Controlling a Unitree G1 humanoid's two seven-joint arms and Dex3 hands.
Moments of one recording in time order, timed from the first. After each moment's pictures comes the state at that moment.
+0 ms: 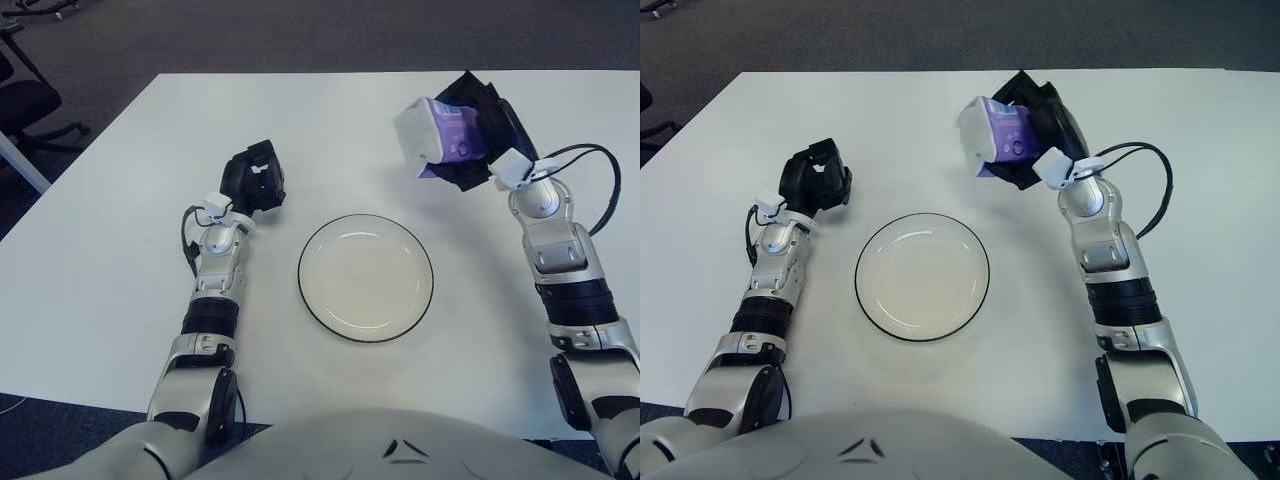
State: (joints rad) left arm -0.34 0.04 0.12 0.43 -0.14 -0.37 -0.18; right arm -0.45 -0.45 0.08 -0.05 -0.29 -0.10 0.10
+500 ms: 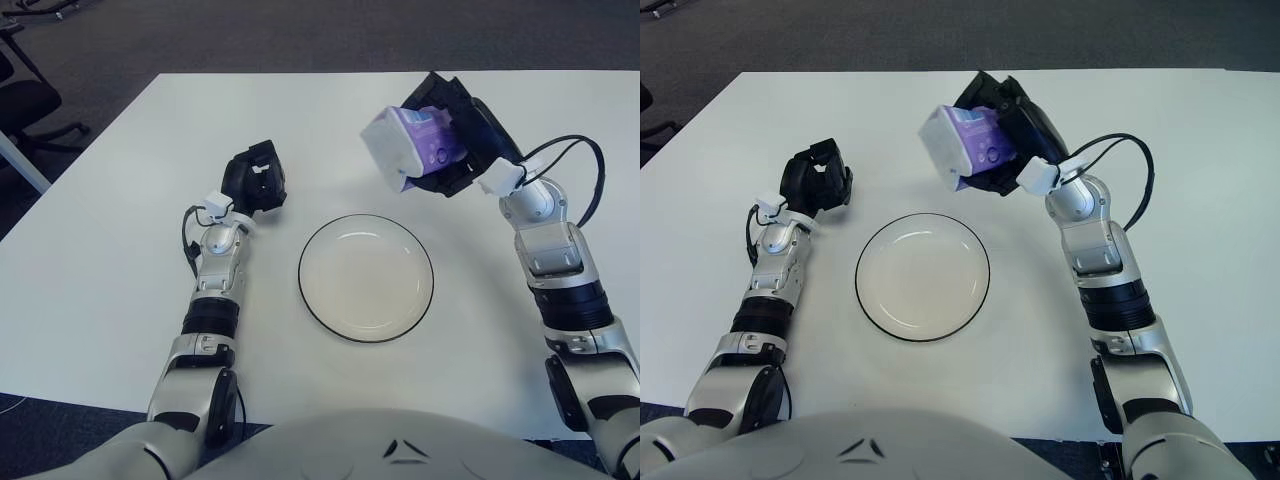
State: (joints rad) left arm -0.34 0.04 0.12 0.43 -0.14 -0.37 -0.18; right arm -0.45 -0.42 0.12 -0.20 -0.24 -0.14 0.24
